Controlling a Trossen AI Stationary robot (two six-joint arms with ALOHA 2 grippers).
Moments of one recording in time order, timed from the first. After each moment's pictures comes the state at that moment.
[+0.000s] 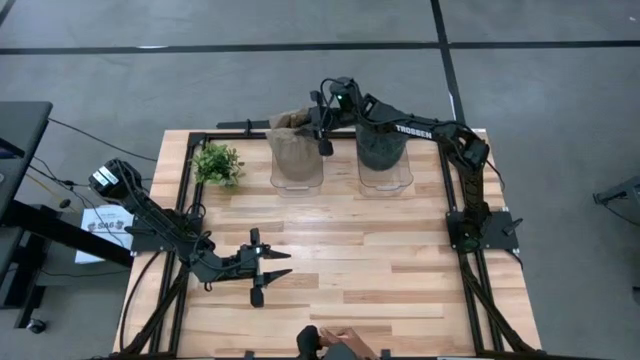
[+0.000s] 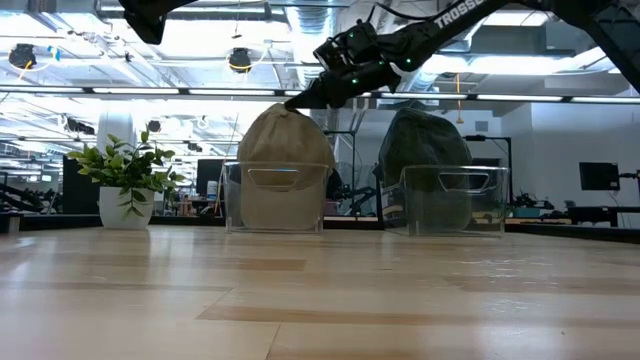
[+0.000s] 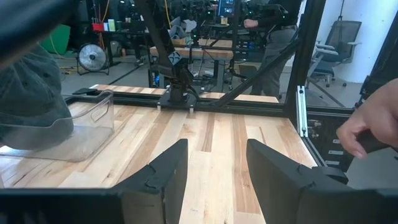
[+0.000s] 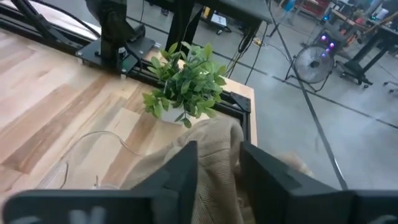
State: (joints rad) left arm -0.73 1.38 0.54 0.78 -0.81 -0.07; right arm -0.56 2.00 1.66 -0.07 -0.59 -0.65
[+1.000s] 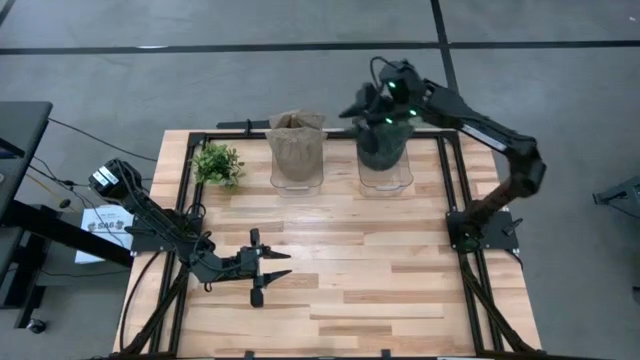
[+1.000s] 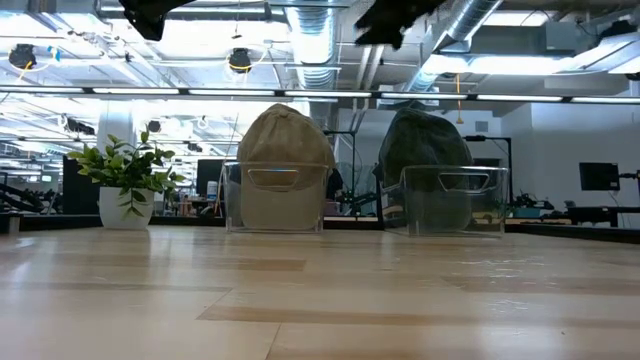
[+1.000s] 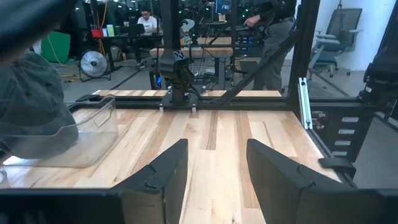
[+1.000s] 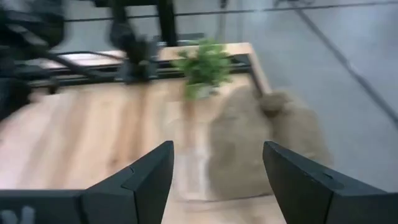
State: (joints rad) left arm -0.73 1.38 0.54 0.77 -0.81 -0.01; right arm -0.53 1.53 1.66 -0.69 -0.43 -0.28
